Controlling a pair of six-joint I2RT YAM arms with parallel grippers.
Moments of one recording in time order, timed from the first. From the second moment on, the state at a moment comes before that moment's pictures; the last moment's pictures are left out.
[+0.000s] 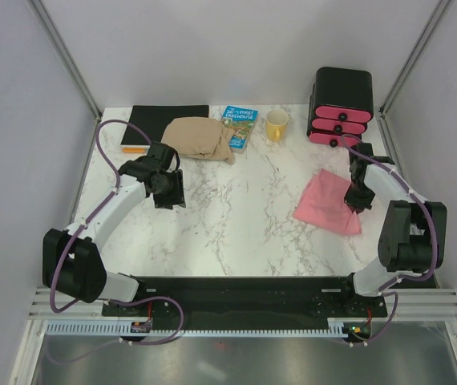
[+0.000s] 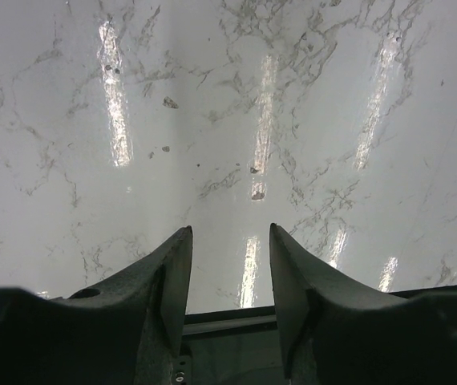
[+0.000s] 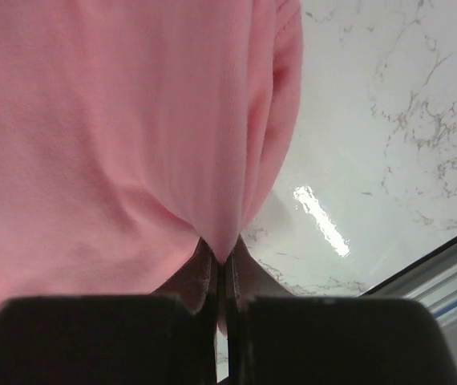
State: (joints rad) left arm -0.33 1.40 1.11 -0.86 0.01 -0.43; right arm -0.06 1.59 1.07 -0.86 0.34 0.52
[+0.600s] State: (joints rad) left arm -0.33 1.39 1.06 -0.85 0.04 -0.41; right arm -0.22 1.78 1.23 -0.87 0.32 0.29
